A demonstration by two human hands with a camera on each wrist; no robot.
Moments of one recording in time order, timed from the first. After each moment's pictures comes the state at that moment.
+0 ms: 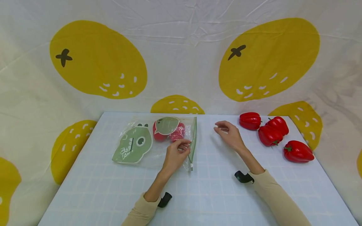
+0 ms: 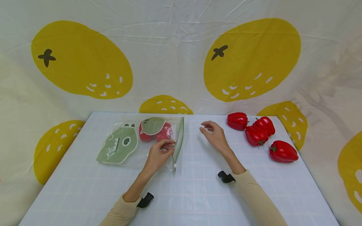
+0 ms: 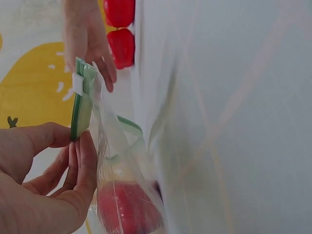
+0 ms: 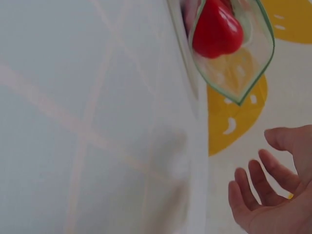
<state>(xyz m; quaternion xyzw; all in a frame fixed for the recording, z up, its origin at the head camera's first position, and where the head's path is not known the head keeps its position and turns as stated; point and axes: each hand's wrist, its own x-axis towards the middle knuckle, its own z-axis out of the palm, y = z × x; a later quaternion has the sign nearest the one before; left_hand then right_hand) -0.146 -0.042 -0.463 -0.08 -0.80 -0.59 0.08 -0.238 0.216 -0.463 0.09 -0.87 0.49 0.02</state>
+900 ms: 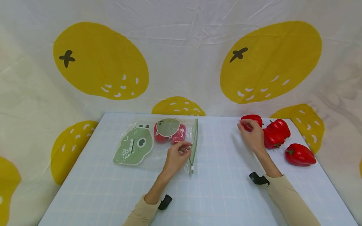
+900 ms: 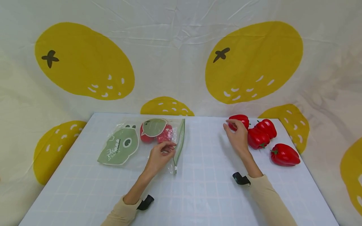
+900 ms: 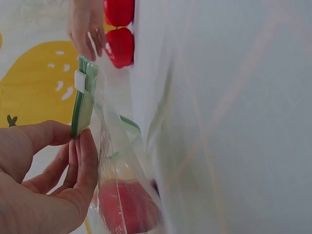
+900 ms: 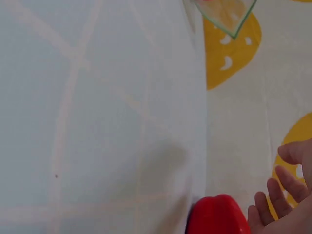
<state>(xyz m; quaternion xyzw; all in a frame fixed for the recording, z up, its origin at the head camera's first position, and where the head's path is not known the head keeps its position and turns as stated) -0.145 -0.043 -0.466 -0.07 -0.80 -0.59 0.06 -0.237 0.281 -0.458 -0.01 -0.88 0.45 0.14</state>
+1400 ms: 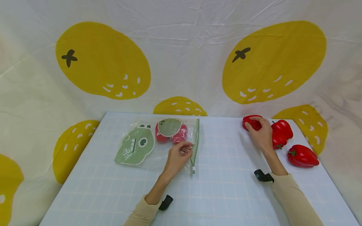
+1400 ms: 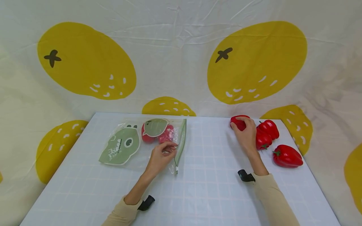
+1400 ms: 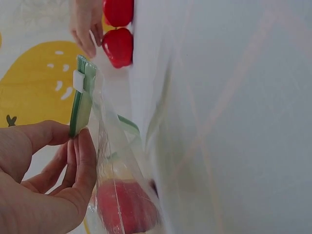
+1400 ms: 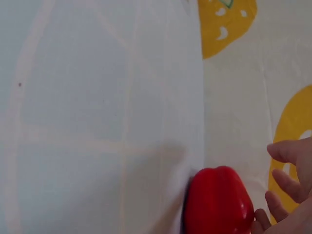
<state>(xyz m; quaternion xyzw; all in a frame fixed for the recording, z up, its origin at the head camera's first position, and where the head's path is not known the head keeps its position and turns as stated) -0.146 -0.043 -0.467 -0.07 -0.80 -0.59 0.06 -0.249 0.302 -0.456 -0.04 -0.89 0.42 0.18</state>
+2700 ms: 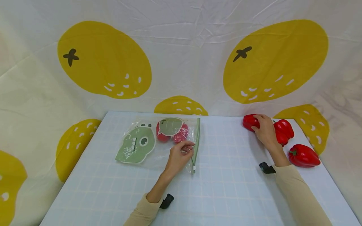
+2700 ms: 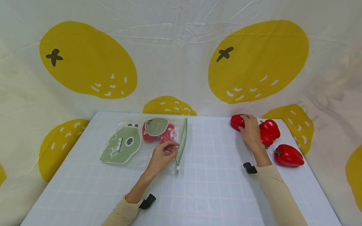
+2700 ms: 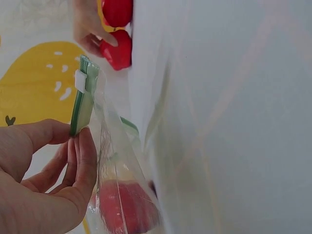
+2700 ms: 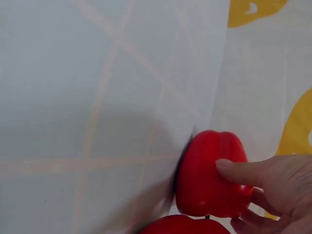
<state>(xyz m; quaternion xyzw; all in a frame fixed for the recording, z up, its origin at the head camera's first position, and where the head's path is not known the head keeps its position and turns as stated) -0.145 -0.042 -0.468 -0.09 -0.80 -0.59 0.06 -0.270 0.325 -0.449 0.05 -0.96 0.27 0.11</state>
